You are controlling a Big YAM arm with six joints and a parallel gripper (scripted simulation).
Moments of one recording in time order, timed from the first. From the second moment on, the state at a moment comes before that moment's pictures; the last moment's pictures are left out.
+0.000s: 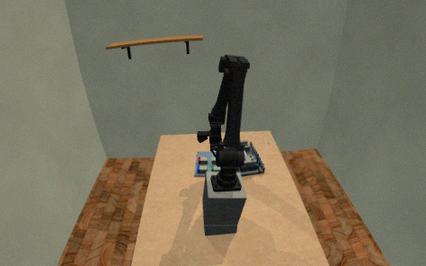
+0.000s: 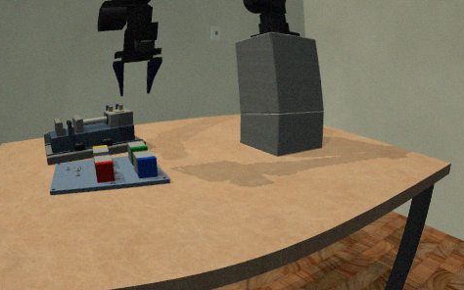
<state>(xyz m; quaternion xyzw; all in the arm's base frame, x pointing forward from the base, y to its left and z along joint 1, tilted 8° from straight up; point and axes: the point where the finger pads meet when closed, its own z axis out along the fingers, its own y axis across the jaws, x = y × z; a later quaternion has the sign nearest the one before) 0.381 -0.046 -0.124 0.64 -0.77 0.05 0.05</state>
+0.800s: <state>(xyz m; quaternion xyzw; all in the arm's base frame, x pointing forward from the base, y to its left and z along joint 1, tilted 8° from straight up) 0.377 -0.056 -0.198 0.63 -0.77 0.05 0.05</state>
